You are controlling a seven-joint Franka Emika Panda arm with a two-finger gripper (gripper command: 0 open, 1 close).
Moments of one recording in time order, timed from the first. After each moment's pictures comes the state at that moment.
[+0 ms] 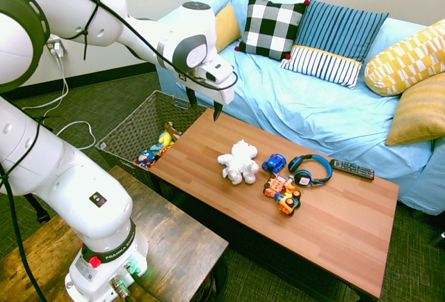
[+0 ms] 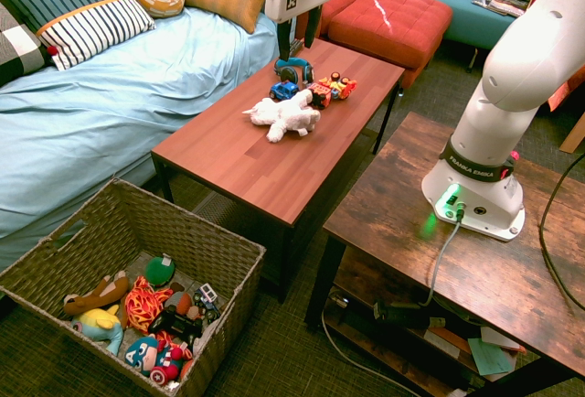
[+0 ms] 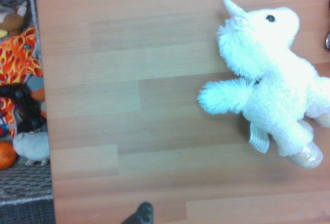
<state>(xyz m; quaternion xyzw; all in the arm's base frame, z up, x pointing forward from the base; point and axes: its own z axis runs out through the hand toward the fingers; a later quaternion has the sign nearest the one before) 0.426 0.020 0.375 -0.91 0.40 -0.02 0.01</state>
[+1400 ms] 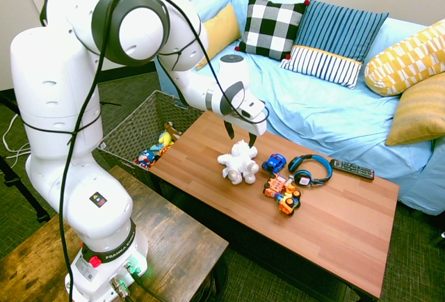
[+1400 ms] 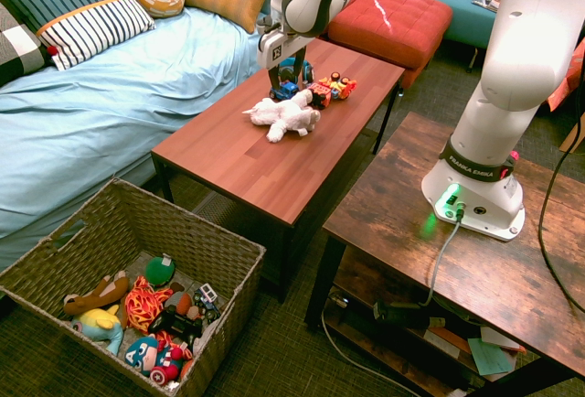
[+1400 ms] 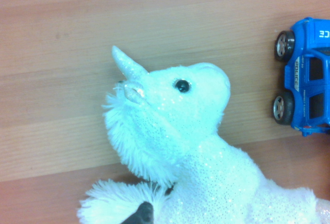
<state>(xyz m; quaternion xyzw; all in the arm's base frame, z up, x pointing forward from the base) 0.513 -0.057 0.214 -0.90 0.42 -0.07 -0.04</state>
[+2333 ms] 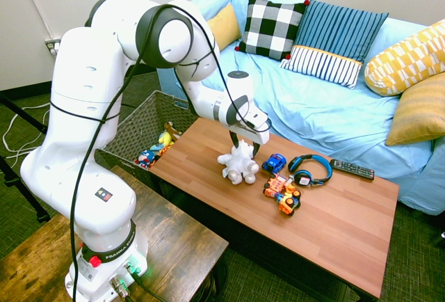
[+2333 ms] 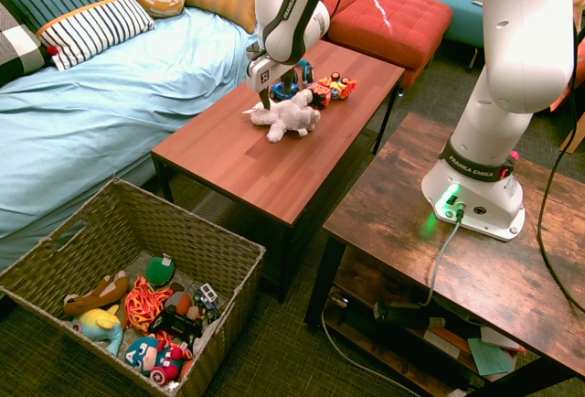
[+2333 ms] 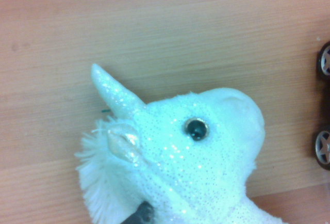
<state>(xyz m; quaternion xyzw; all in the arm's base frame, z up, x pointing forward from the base) 0.550 -0.060 0.141 -0.90 0.43 -0.05 -0.06</state>
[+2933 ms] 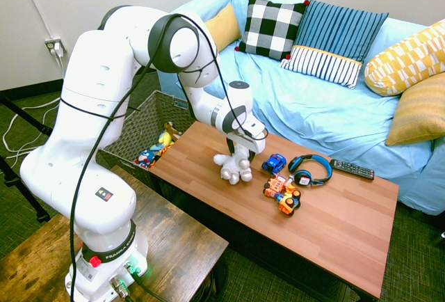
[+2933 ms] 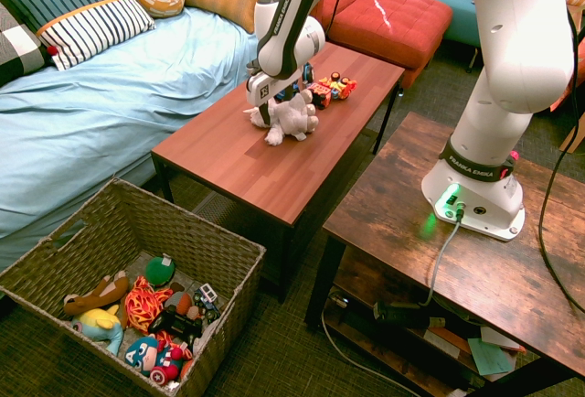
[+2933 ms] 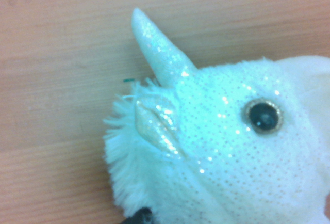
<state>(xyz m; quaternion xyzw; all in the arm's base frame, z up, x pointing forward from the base) 0.542 -0.051 0.096 -0.90 0.43 -0.02 -0.04</state>
